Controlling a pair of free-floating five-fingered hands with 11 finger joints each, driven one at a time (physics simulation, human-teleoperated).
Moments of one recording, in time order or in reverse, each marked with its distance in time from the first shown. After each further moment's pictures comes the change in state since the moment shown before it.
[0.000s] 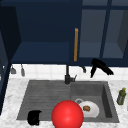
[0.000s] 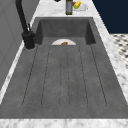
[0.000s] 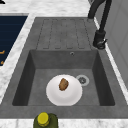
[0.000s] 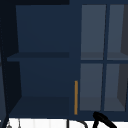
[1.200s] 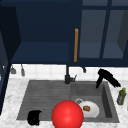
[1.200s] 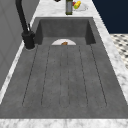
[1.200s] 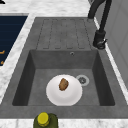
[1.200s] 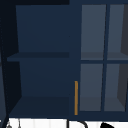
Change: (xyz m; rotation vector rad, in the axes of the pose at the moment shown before) left hand 0.000 0.000 0.000 0.000 0.000 0.000; right hand -0.033 0.038 -0.086 0.022 0.059 0.019
